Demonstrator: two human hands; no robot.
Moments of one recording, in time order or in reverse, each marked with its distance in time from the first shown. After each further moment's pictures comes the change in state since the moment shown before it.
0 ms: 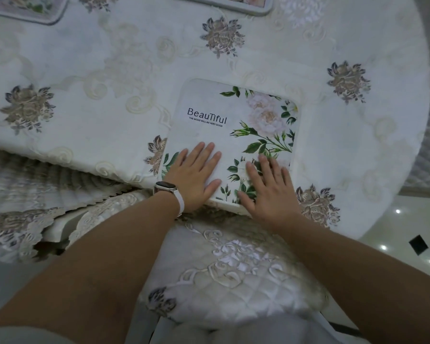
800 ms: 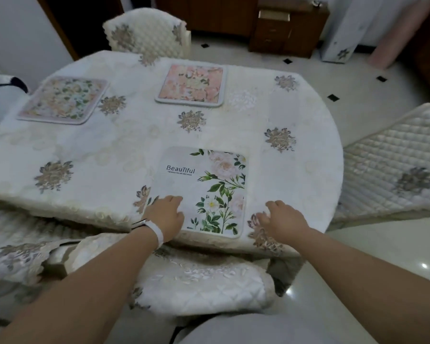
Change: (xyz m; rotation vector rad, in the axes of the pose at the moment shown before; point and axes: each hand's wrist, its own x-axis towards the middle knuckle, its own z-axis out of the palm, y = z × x) left_hand -0.040 0.052 -0.088 -0.186 -0.054 -0.329; right_hand -0.072 0.093 -0.075 0.139 -0.045 0.214
